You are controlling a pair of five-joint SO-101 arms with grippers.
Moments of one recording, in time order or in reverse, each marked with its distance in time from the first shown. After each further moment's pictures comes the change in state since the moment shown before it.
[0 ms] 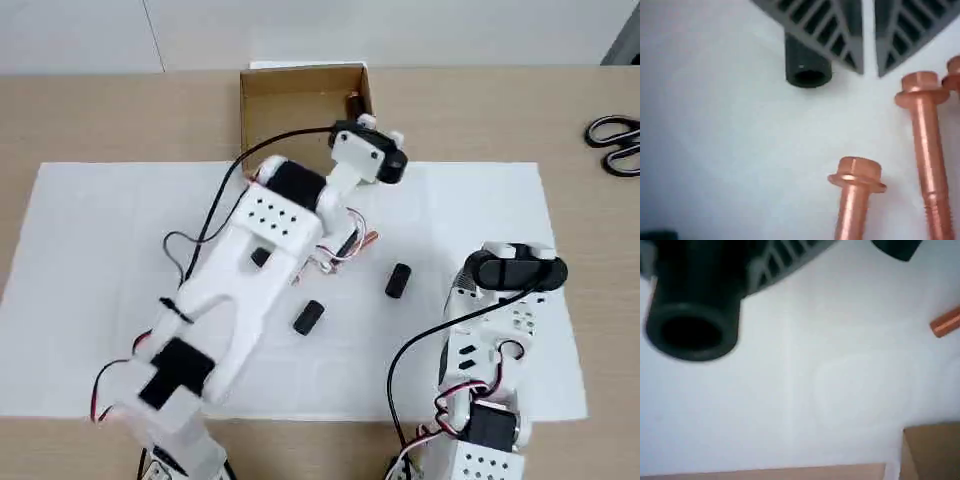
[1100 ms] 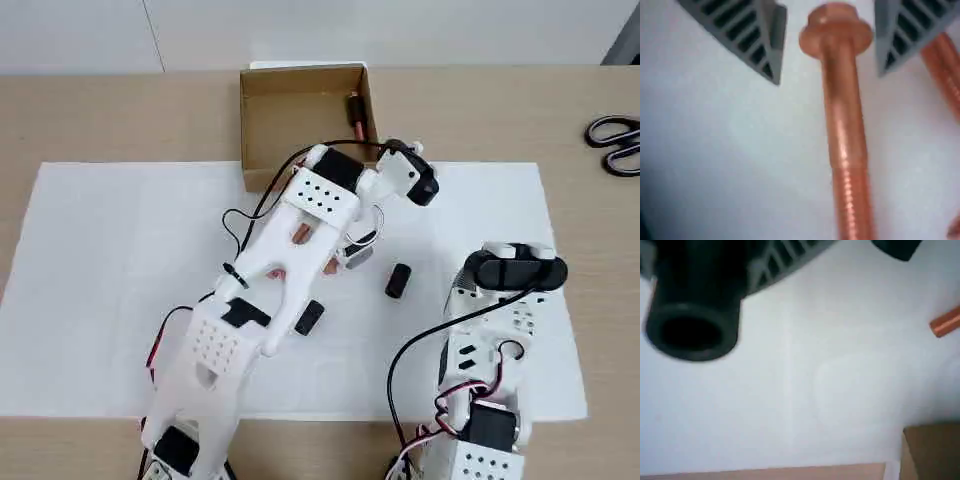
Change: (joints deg) left arm 0.4 33.3 -32.1 5.1 -14.3; right arm 0.0 0.0 0.0 0.0 0.0
